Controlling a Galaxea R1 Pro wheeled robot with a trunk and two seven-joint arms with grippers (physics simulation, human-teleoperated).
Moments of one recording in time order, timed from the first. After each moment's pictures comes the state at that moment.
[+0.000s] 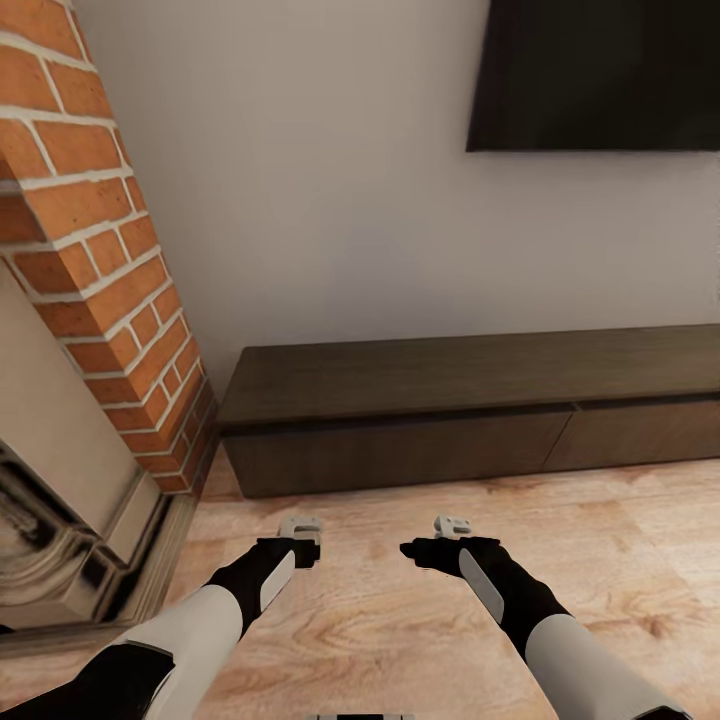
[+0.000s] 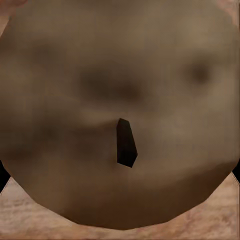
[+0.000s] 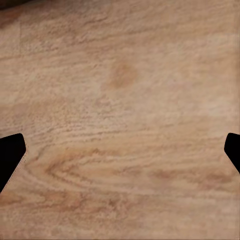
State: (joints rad) left arm -0.82 -0.16 -0.14 -0.24 0.18 0.29 0.17; right arm -0.68 0.00 0.29 -0.58 -0.44 0.48 0.07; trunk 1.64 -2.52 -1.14
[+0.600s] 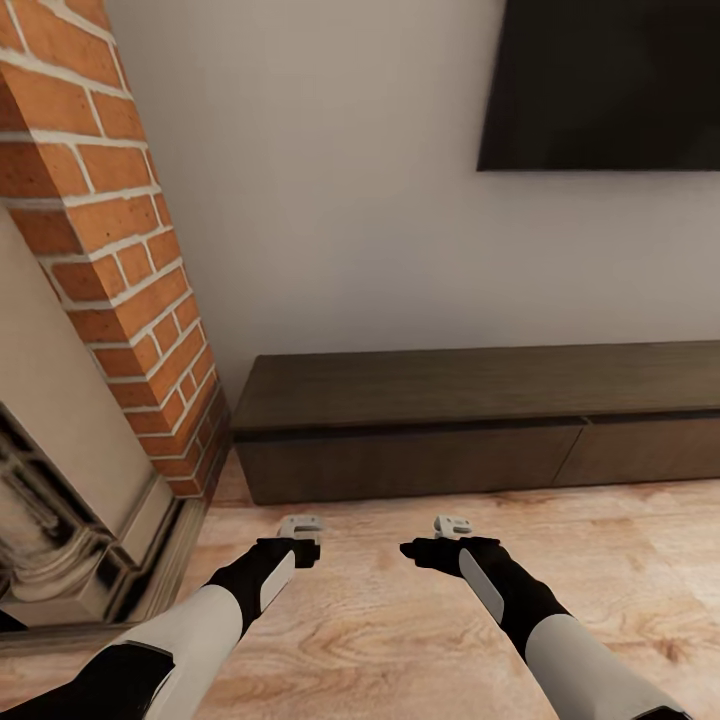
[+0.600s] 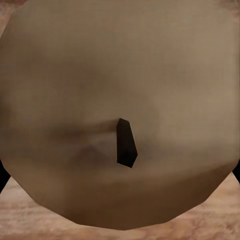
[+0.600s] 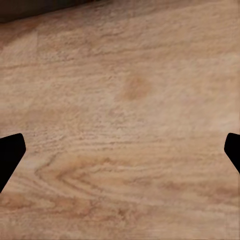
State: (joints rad) left arm -0.82 -0.16 -0.14 -0.24 0.18 0.29 0.17; right arm -0.68 0.00 0.29 -0.58 -0.44 0.48 0.07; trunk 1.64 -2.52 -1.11
